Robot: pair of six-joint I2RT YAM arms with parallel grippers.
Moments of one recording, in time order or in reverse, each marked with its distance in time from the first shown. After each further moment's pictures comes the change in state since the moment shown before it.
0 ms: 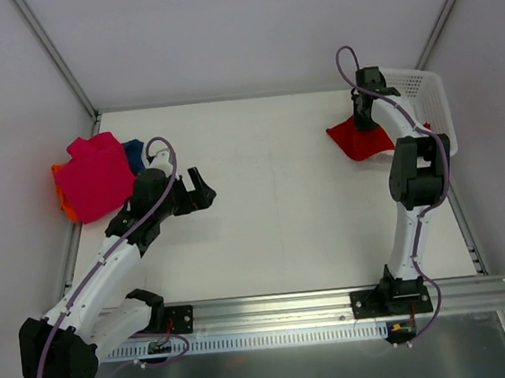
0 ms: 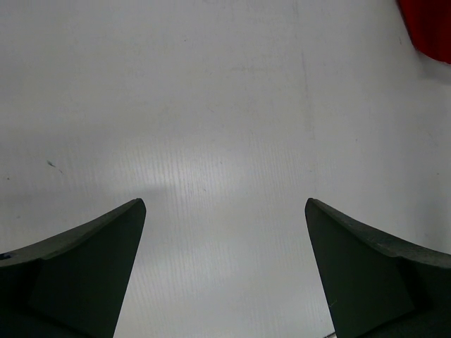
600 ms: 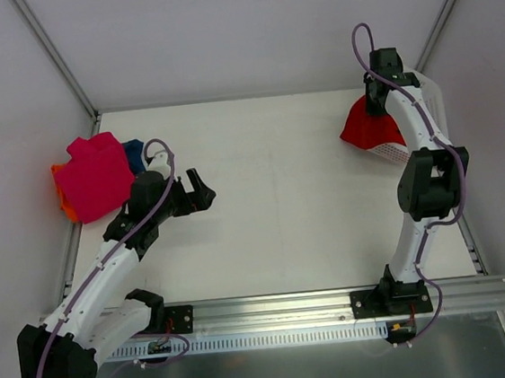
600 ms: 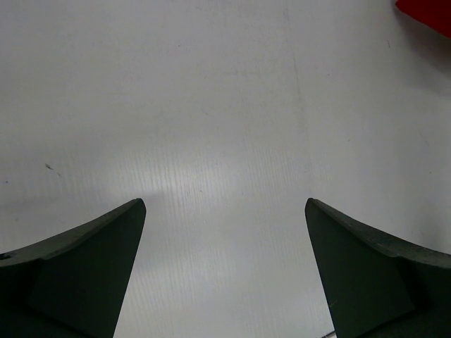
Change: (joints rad) left arm 0.000 -0.032 -0.016 0.011 0.008 0.004; right arm -0.019 -0.148 0.086 -0.142 0.026 -0.009
